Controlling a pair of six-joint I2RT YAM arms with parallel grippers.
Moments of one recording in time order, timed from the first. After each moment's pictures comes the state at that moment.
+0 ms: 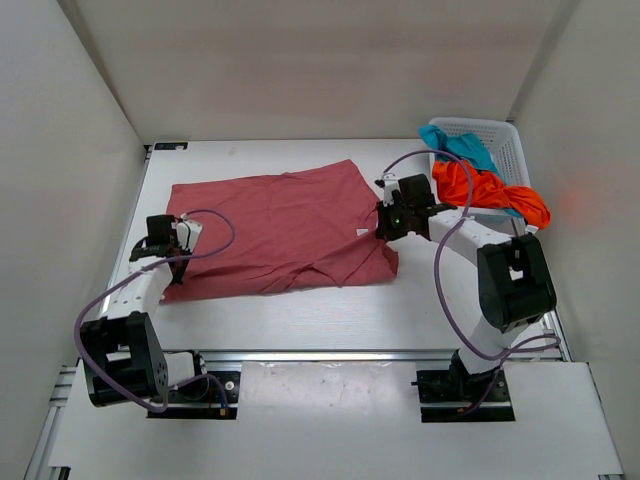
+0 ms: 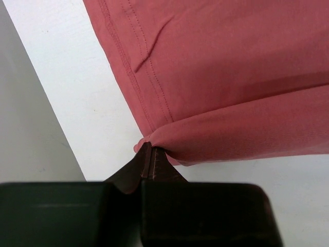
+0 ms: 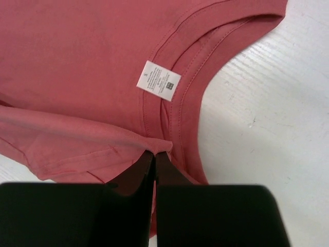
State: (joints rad) left arm 0.16 1.25 0.72 -0.51 -0.19 0.55; right arm 0.35 1.69 1.06 -0.25 -0.29 -0.03
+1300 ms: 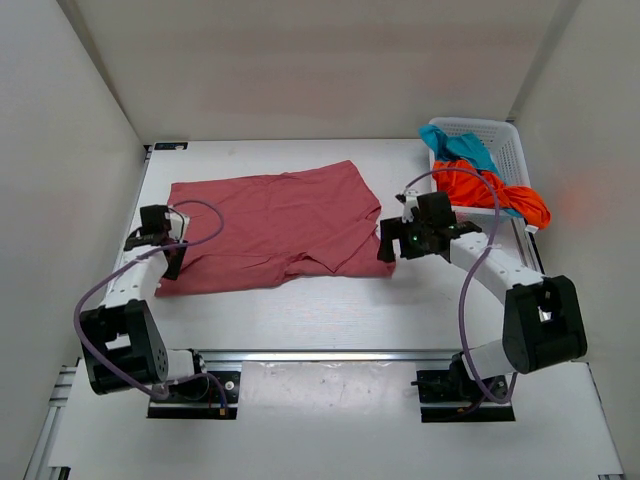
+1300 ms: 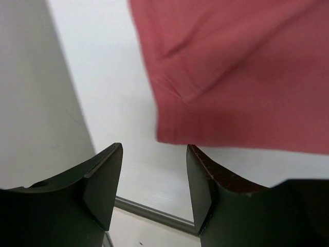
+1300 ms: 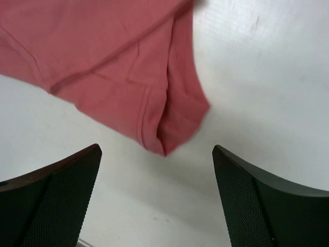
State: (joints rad) left arm 0.20 1.32 0.83 -0.53 -0.31 0.49; right arm 0.31 1.43 0.90 -0.37 -0.27 0.08
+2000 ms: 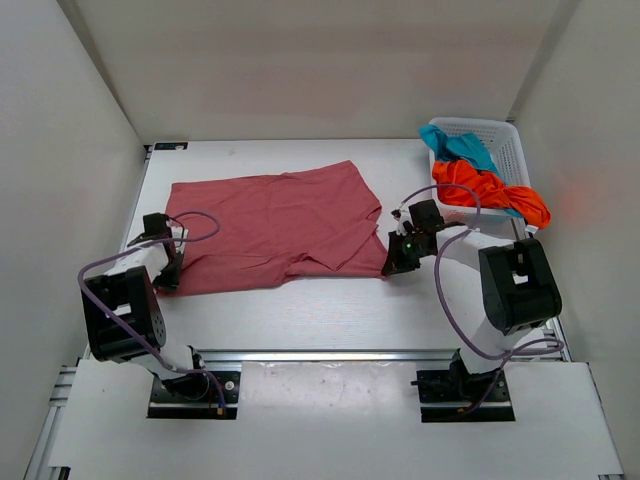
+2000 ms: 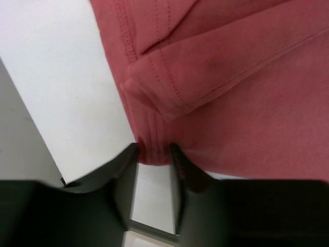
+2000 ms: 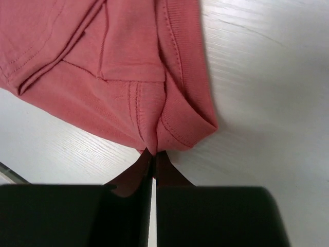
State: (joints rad) left arm 0.25 1.50 0.78 -0.50 -0.27 0.40; right arm 0.29 1.67 0.88 -0.34 -0.42 0.20
